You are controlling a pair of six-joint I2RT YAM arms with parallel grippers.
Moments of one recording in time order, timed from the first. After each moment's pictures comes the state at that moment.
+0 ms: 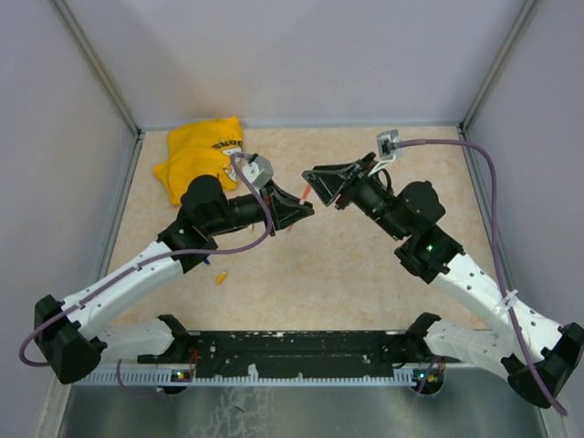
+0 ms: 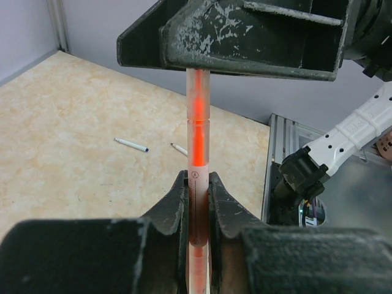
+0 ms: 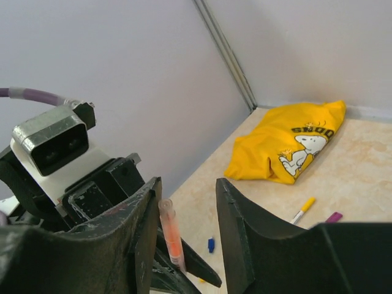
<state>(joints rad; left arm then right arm) -0.79 1.14 0.97 0.25 0.51 -0.23 0.74 0.93 0.97 0.23 -0.06 0.54</state>
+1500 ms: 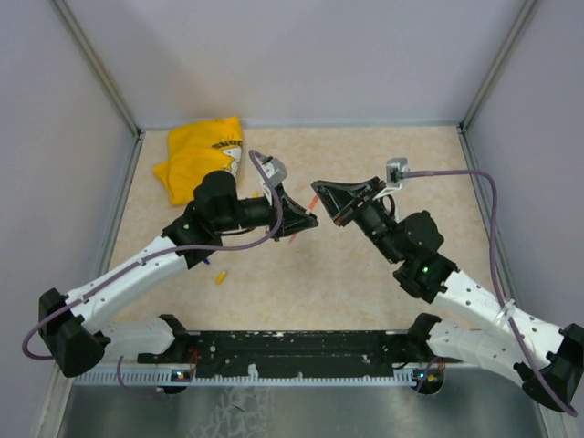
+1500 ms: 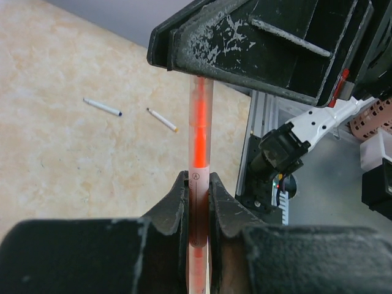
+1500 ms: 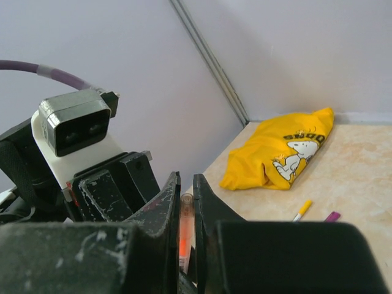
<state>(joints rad) -0.80 1.18 1.04 0.11 0.53 -0.29 0.87 0.85 0.76 0.38 0.12 0.51</state>
